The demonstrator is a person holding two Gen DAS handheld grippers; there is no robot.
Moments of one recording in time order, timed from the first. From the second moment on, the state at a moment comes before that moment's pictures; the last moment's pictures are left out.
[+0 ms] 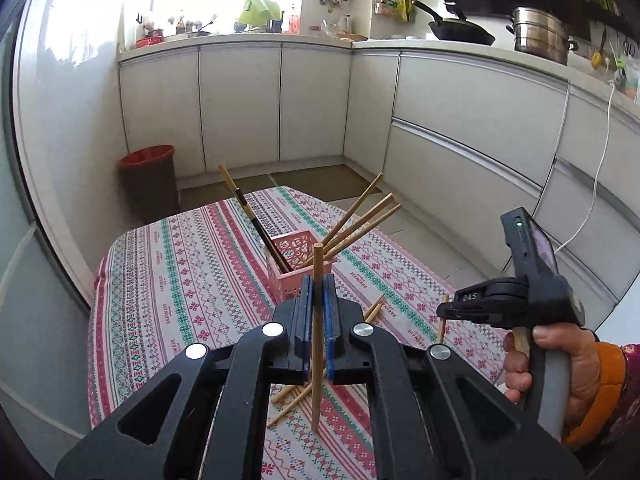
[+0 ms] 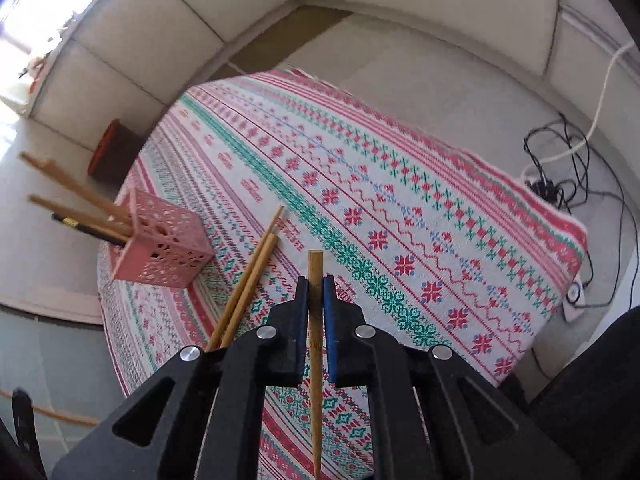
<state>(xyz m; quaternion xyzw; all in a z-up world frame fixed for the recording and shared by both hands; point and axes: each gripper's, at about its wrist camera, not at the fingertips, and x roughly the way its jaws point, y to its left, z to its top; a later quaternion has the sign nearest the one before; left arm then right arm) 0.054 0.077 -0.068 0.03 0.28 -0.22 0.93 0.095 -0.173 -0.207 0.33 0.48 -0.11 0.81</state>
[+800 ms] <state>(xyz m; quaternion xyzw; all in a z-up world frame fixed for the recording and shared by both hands) 0.072 0.071 0.023 0.01 0.22 -0.17 0.96 0.049 -0.147 0.025 0.20 0.27 0.10 0.94</state>
